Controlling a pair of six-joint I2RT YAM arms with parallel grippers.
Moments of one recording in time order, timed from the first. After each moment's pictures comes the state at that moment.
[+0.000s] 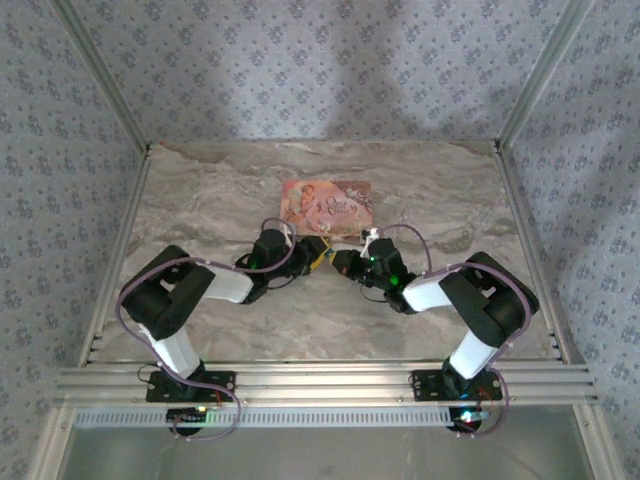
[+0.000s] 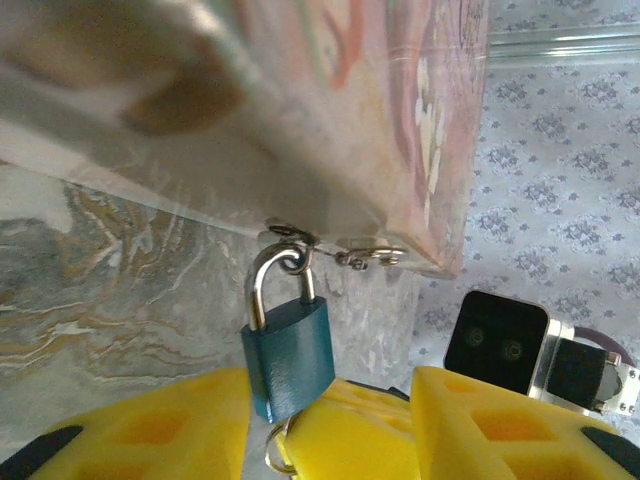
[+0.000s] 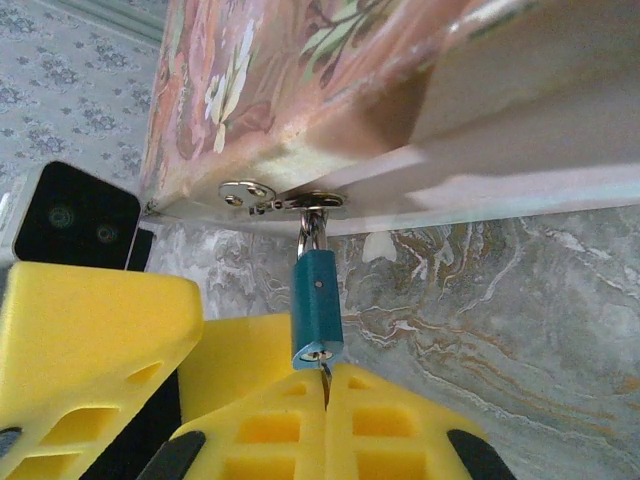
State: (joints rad) left arm -0.68 1.72 0.60 0.73 0.29 -1.40; right arm 0.65 1.66 0.48 0.76 -0.23 1.02
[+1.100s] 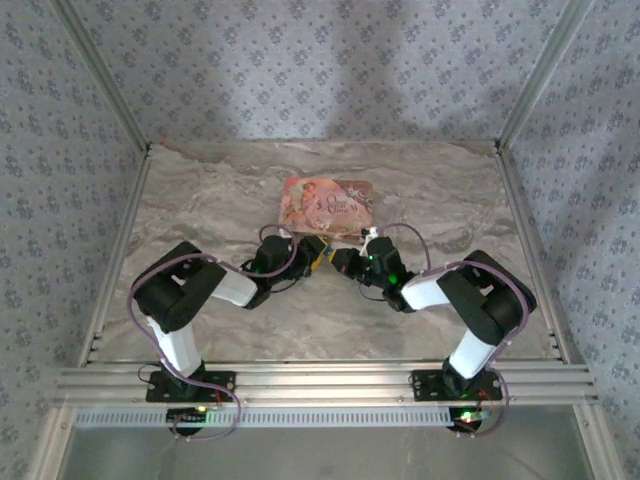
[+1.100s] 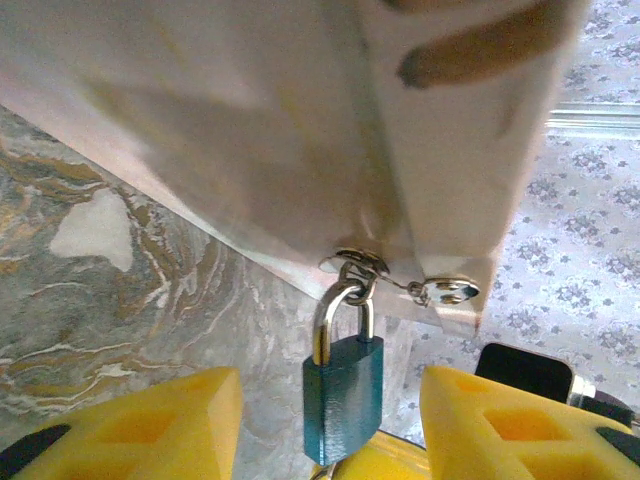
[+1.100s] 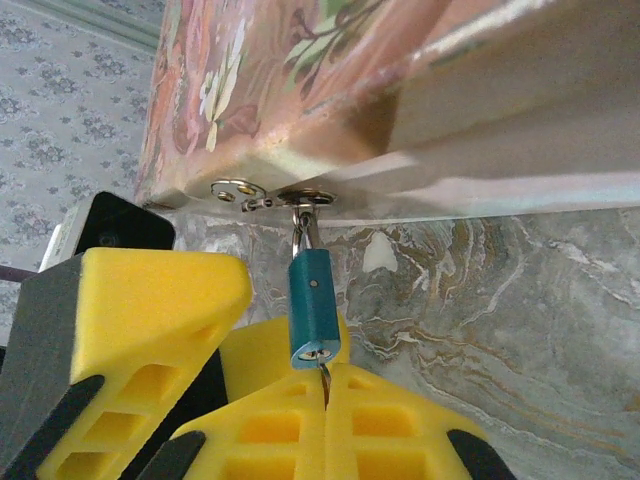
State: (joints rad) left arm -0.71 1.80 0.59 0.86 0.17 -1.49; right arm 0.65 1.68 0.50 0.76 -0.22 1.04
